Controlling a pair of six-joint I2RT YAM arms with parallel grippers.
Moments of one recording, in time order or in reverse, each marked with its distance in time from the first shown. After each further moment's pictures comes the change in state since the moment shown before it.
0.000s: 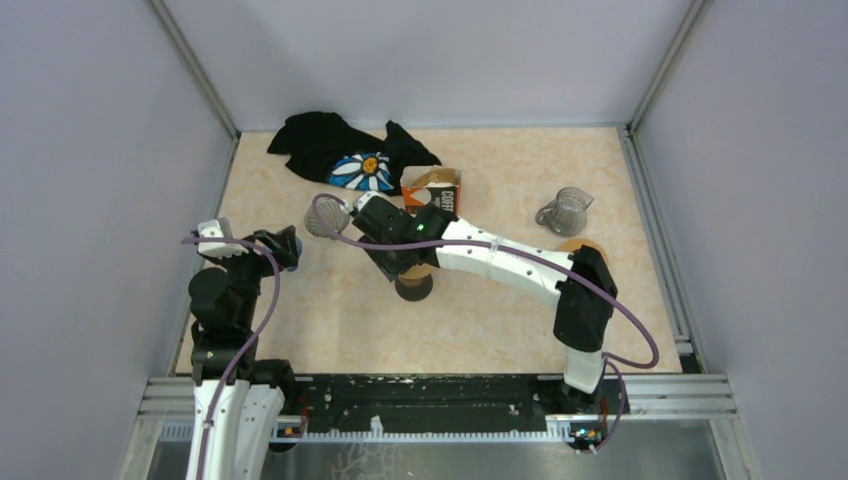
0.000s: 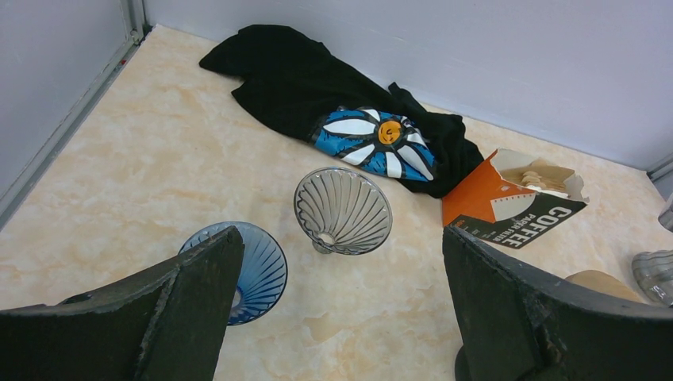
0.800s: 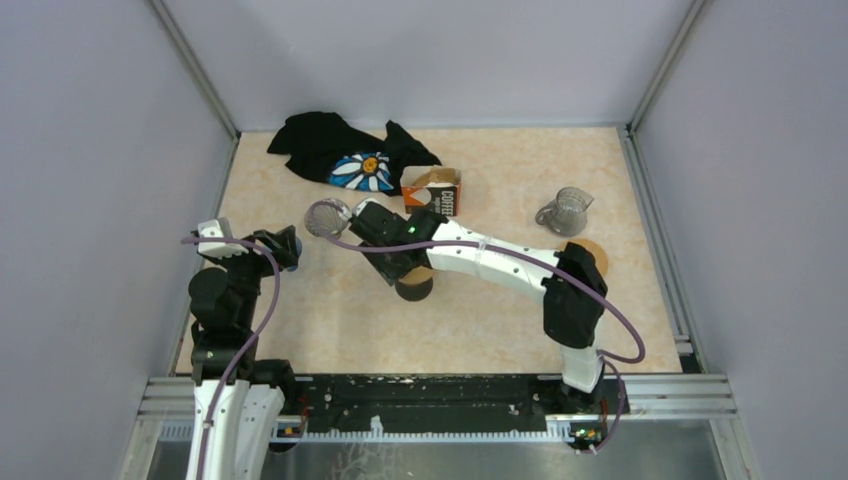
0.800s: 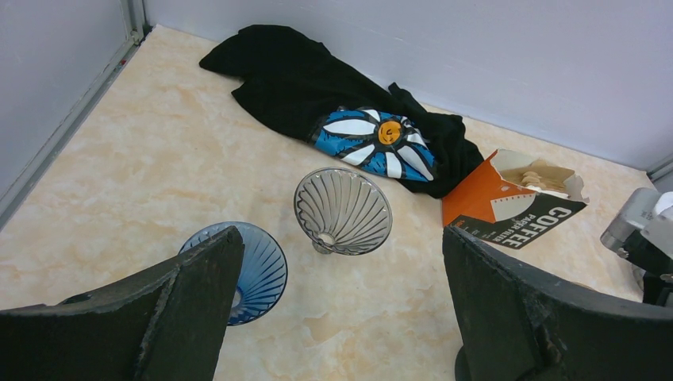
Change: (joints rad) left arm 0.000 0.000 0.000 0.000 0.001 0.000; right arm 0.002 0.046 -0.002 -0.009 -0.010 0.001
